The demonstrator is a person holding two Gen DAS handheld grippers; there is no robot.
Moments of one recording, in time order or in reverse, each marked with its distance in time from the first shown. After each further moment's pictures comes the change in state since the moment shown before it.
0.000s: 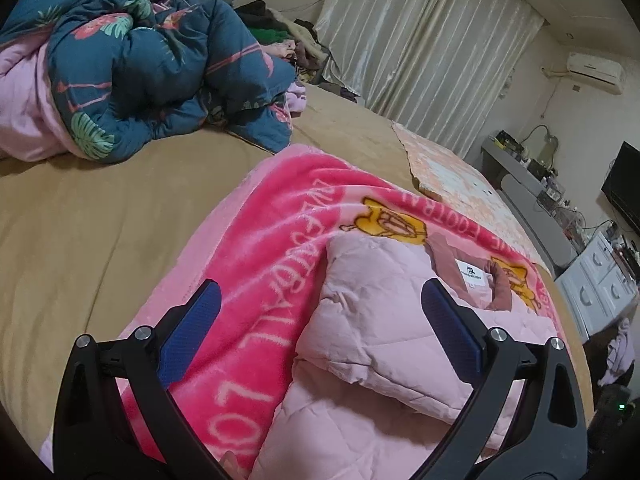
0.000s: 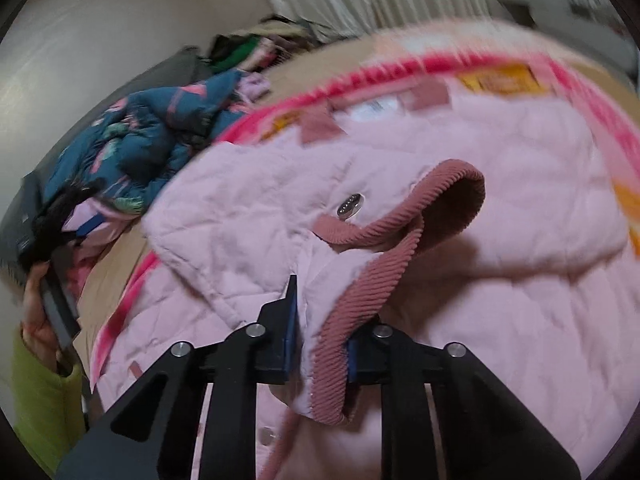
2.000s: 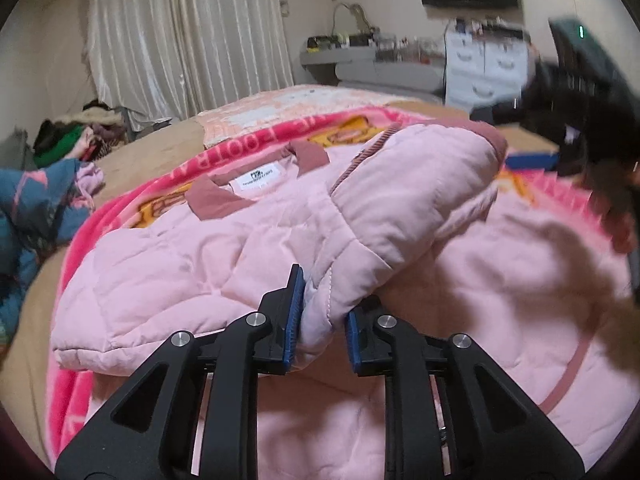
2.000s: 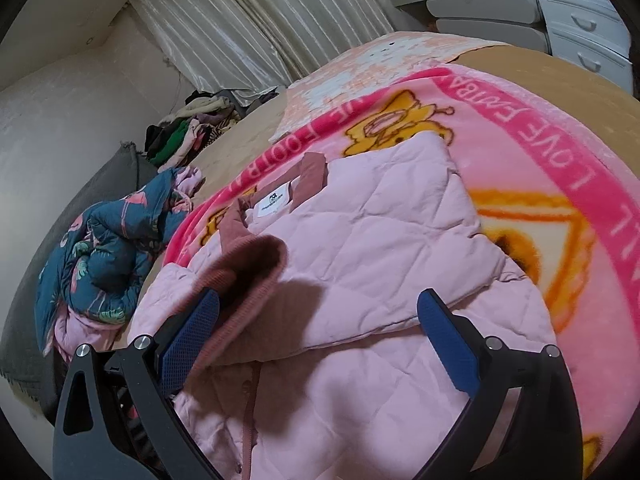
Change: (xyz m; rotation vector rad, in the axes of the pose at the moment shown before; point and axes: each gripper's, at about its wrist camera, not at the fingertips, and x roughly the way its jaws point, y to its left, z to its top) left arm 0.024 -0.218 -0.169 0.810 0.059 -0.274; right arm -0.074 -0.104 0.028 0.346 -0.170 -0.131
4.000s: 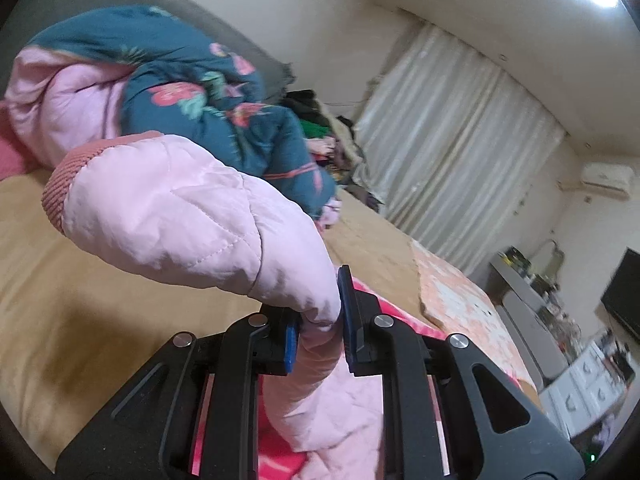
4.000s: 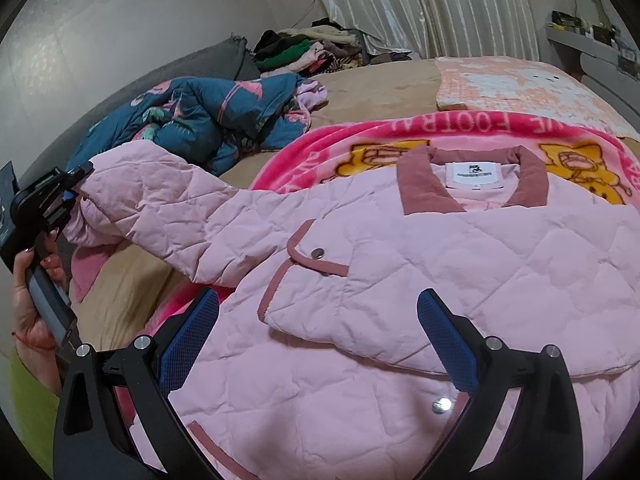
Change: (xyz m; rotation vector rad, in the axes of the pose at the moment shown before) left arm -0.205 0.298 -0.033 -0.954 -0.417 0.439; right arm 0.086 0.210 -0.058 -0.457 0.166 0.180
